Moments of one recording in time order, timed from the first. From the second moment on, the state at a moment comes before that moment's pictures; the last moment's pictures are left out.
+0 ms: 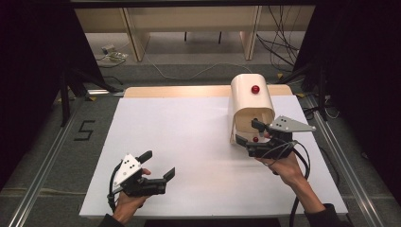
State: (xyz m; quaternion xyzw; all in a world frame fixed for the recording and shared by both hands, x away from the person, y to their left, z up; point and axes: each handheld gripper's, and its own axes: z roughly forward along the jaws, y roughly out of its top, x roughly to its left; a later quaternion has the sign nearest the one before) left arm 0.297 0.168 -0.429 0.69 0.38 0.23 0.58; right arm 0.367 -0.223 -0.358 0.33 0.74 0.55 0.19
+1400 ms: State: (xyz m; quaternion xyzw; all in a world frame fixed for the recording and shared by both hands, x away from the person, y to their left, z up) left arm 0.297 0.166 -0.430 0.70 0.37 0.21 0.58; right arm 0.349 -0.220 -0.387 0.31 0.74 0.56 0.19
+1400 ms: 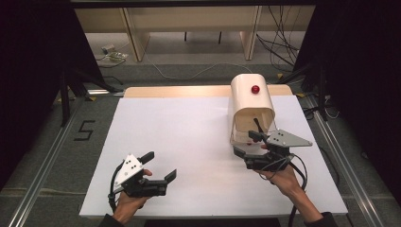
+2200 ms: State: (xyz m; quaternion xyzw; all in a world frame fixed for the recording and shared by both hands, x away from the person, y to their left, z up) left arm 0.297 0.164 -0.431 0.71 0.36 0.20 0.58; right arm 0.337 -0.242 -0.410 0.33 0.74 0.55 0.20
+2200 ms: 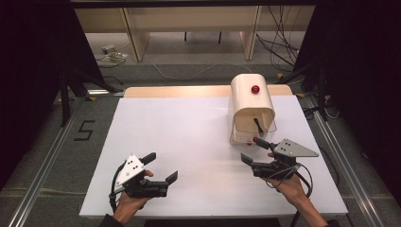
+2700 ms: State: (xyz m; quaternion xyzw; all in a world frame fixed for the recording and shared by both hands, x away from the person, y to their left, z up) left arm 0.297 0.164 -0.432 0.71 0.36 0.20 0.57; right arm 0.330 -0.248 -0.420 0.33 0.74 0.55 0.21
